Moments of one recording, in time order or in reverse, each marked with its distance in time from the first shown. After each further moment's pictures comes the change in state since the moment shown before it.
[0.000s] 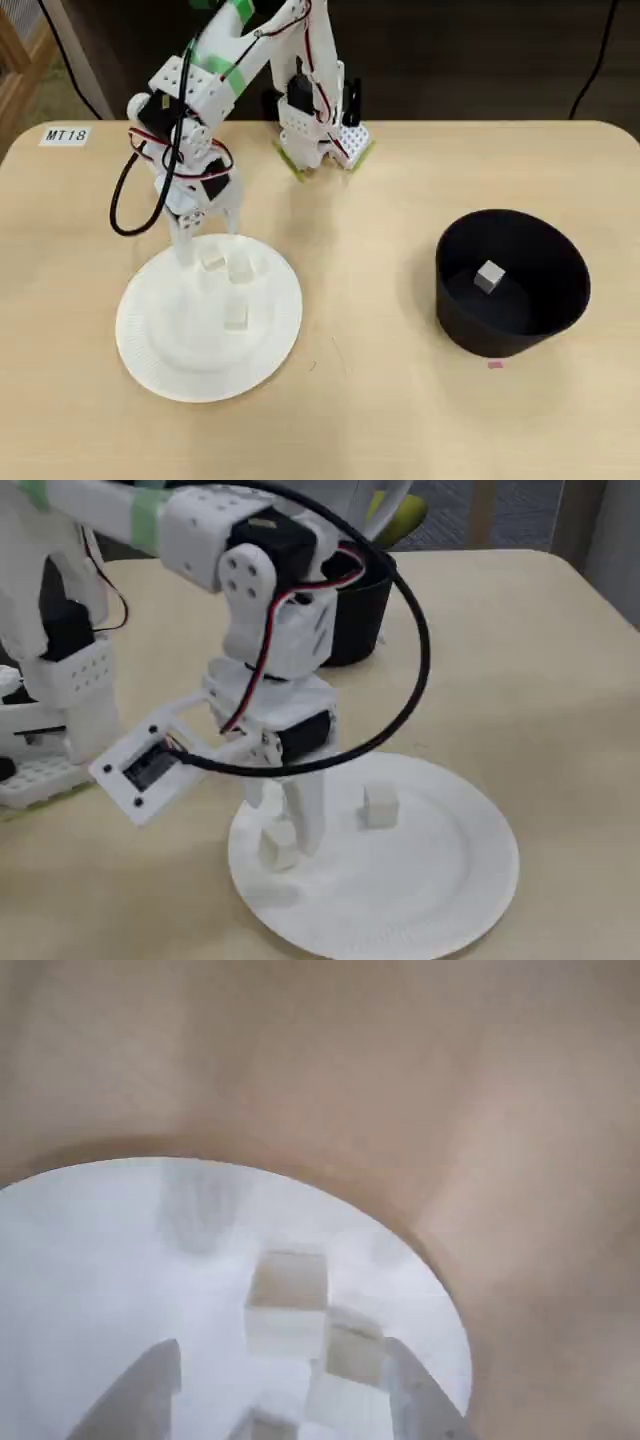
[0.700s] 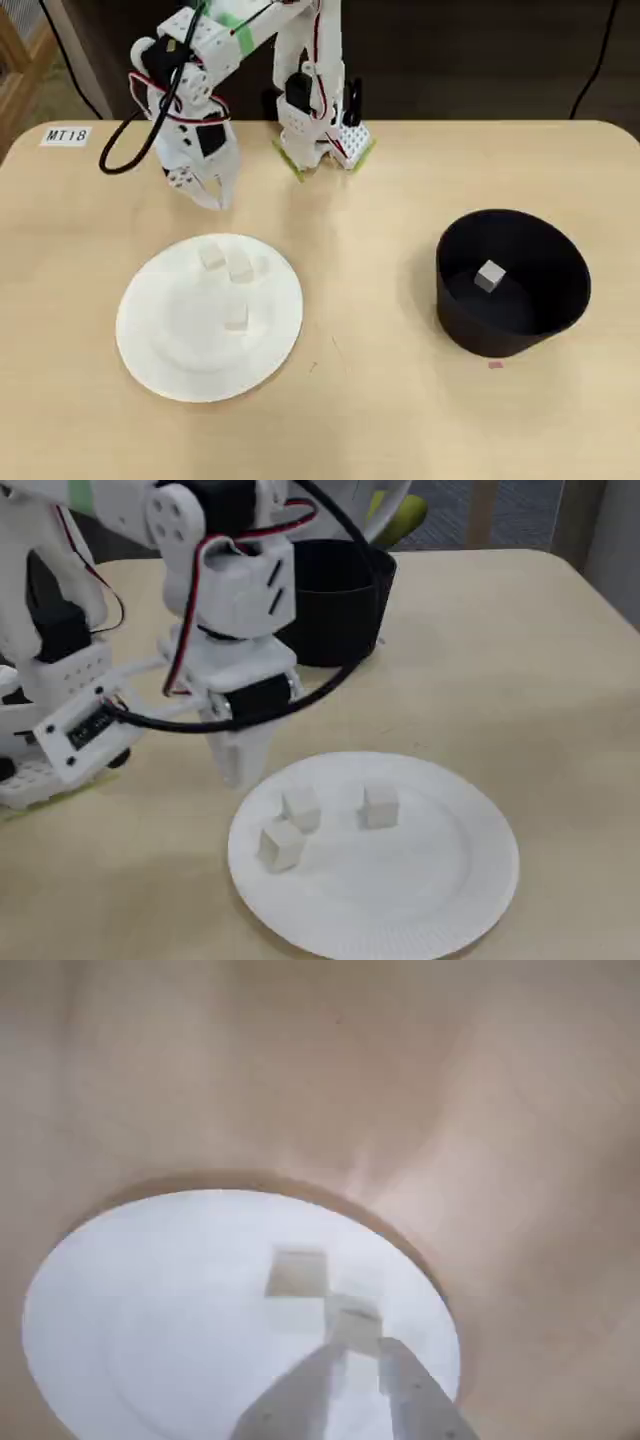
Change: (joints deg) arm 4.0 10.5 2.7 1.9 1.1
